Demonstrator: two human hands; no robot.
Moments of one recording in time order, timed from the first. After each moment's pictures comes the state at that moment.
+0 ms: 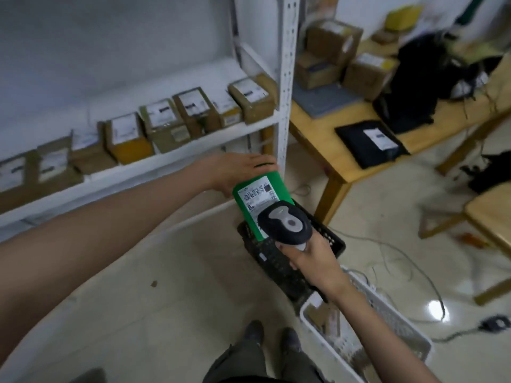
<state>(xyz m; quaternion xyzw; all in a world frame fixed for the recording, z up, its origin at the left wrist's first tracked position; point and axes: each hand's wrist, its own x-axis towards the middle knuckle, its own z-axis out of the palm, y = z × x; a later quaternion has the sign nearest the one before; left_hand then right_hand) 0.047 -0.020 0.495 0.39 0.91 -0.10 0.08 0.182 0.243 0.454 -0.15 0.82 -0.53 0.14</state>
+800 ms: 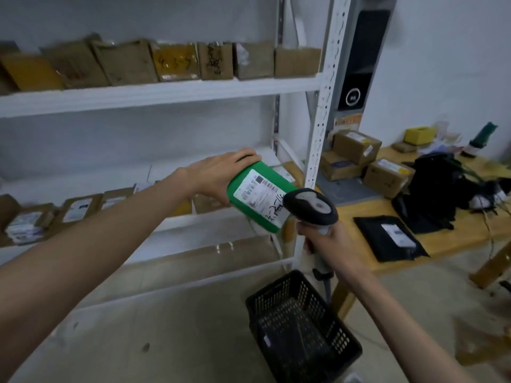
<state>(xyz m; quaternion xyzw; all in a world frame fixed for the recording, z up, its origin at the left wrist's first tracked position) 0.066 -0.089 0.652 0.20 0.97 -0.05 -0.09 0.082 0.226 0.573 -0.21 0.75 -0.63 0.09</state>
